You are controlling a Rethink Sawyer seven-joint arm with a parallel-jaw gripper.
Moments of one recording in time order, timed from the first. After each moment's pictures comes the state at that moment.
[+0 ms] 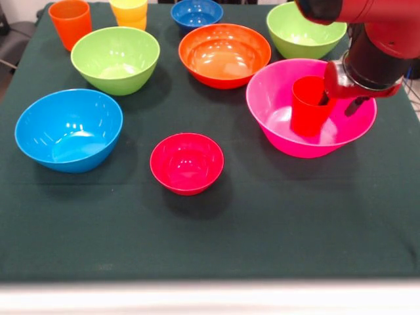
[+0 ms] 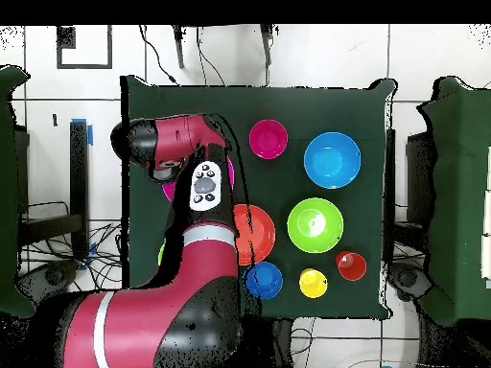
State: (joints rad) arm 0.09 -0.21 -0.03 0.99 -0.07 1.02 1.75
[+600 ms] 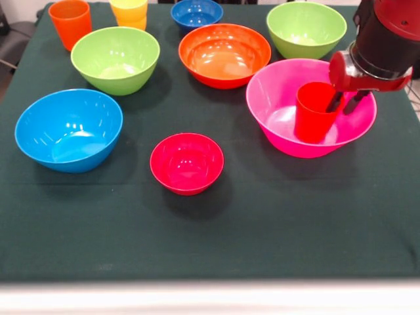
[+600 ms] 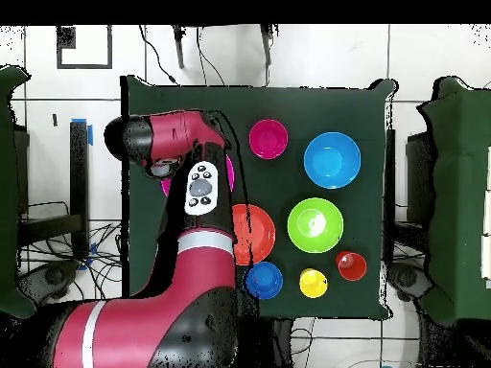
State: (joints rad) arm 0.10 -0.26 -0.05 1.01 -0.07 0.99 1.75
